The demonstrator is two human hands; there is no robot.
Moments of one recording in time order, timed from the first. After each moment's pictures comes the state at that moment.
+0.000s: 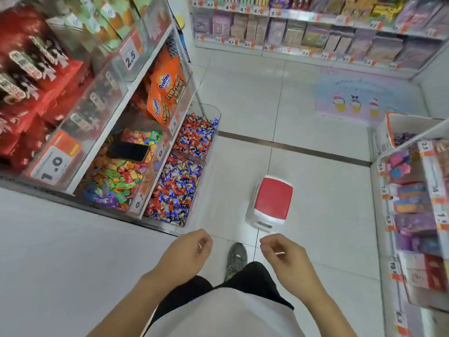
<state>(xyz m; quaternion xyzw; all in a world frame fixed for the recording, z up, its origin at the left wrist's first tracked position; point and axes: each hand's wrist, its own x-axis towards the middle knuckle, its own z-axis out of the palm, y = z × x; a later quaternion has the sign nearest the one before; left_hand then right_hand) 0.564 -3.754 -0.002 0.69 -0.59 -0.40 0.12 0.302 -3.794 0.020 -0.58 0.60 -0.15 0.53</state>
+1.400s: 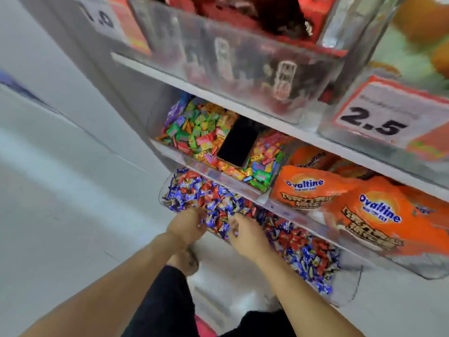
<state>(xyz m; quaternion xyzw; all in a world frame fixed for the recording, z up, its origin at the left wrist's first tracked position) 0.621 -4.056 -0.237 0.91 0.22 -0.25 0.26 0.688 -4.245 -0.247 -0.87 -0.22 0.34 0.28</state>
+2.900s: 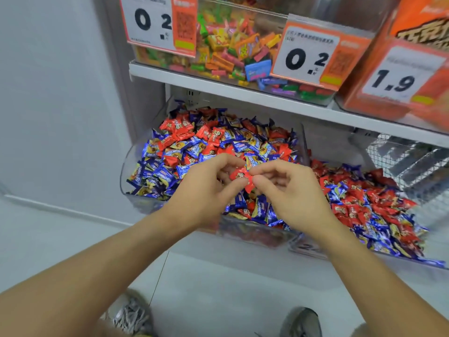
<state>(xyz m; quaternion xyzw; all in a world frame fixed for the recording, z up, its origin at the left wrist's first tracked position) 0.619 -4.008 -0.411 0.85 -0.08 0.10 0.51 0.644 -4.191 -0.390 -0.86 -0.17 0.01 0.49</state>
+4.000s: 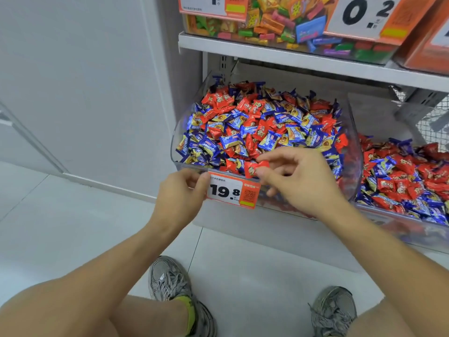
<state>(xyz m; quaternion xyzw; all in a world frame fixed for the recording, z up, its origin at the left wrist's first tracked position) 0.551 -3.930 -0.470 0.83 0.21 0.08 0.50 0.610 -4.140 -0.415 -0.84 -0.15 0.06 0.52</state>
